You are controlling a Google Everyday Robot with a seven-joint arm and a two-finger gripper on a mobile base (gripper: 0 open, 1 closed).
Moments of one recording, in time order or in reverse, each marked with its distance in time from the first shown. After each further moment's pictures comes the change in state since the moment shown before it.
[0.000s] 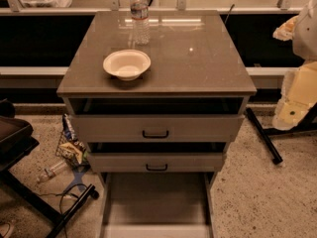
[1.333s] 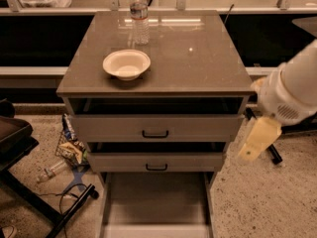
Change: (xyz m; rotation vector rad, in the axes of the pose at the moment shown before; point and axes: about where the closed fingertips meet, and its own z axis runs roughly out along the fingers) arm 0.005 0.032 0.113 -0.062 -0.091 0.151
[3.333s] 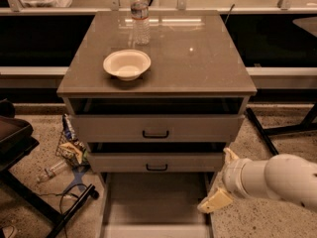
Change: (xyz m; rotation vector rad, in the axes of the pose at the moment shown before) arm 0.055 0.065 0.218 0.063 -0.246 0.129
